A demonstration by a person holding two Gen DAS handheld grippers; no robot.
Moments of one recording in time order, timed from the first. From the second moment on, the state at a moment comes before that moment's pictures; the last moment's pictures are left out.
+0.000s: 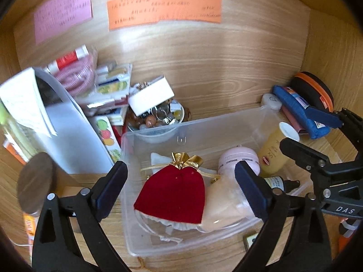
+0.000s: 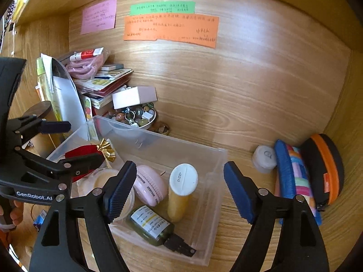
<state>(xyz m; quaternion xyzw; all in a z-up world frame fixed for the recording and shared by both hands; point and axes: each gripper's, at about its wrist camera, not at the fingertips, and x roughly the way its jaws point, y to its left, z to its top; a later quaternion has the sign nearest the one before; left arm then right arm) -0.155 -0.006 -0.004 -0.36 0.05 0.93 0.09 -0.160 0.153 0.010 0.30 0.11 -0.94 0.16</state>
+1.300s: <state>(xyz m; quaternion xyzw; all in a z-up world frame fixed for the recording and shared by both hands) -0.032 -0.059 -0.003 -0.35 0.06 0.94 0.03 -0.066 0.166 0.005 0.31 0.06 -0.93 0.18</state>
